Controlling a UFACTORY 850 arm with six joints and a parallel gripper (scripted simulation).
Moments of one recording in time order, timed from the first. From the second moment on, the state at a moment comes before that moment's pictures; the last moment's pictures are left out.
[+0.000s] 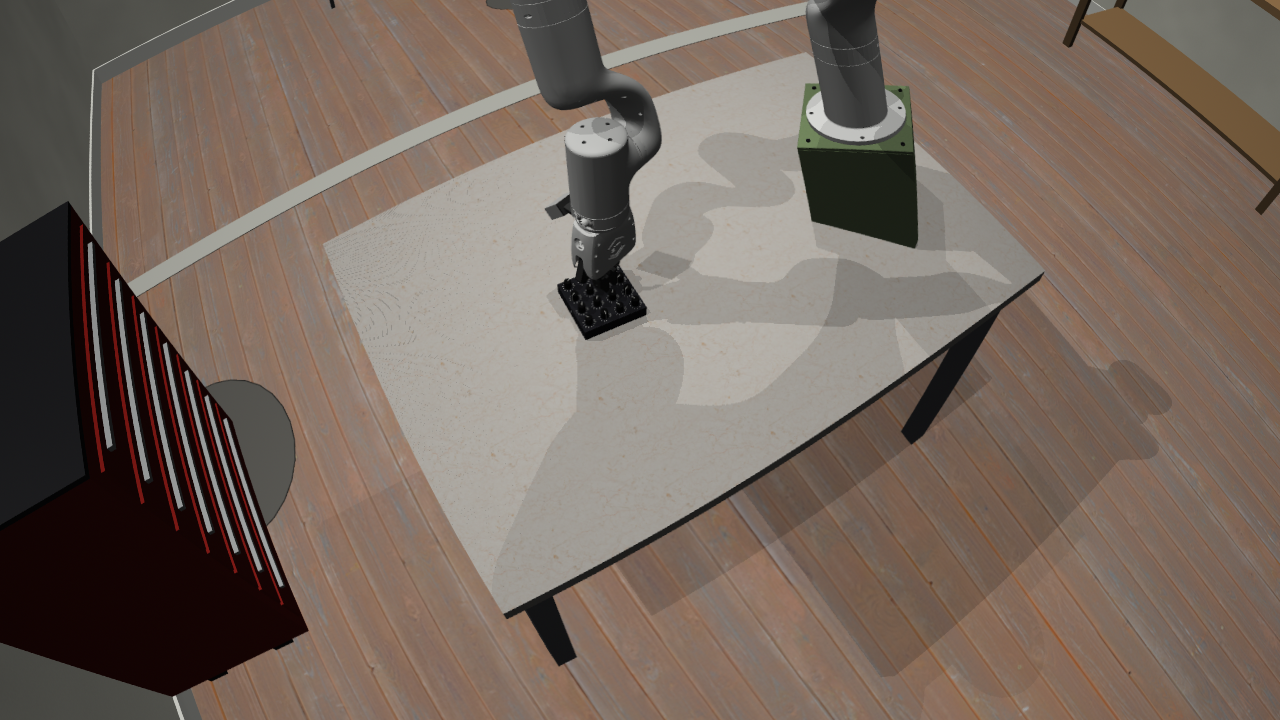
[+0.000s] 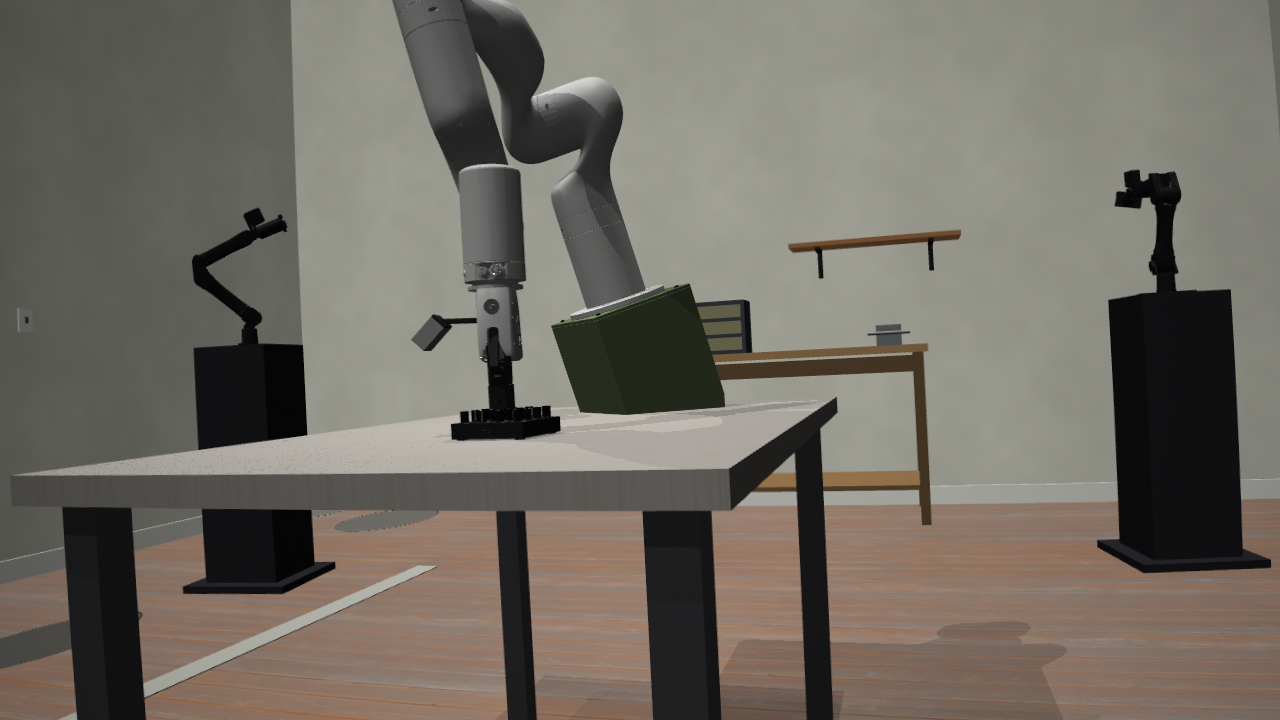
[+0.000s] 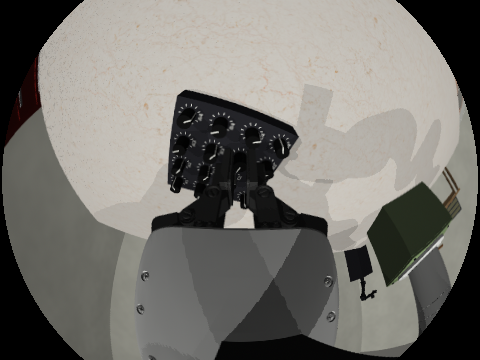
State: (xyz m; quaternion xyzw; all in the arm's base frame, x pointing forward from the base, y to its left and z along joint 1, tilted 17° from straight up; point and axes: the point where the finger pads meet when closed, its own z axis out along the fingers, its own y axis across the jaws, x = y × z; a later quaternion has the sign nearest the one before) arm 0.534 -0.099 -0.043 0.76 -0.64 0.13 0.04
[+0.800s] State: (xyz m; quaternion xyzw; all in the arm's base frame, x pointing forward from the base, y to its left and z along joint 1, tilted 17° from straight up) arm 0.534 -0.099 -0.043 0.63 -0.76 0.14 0.02
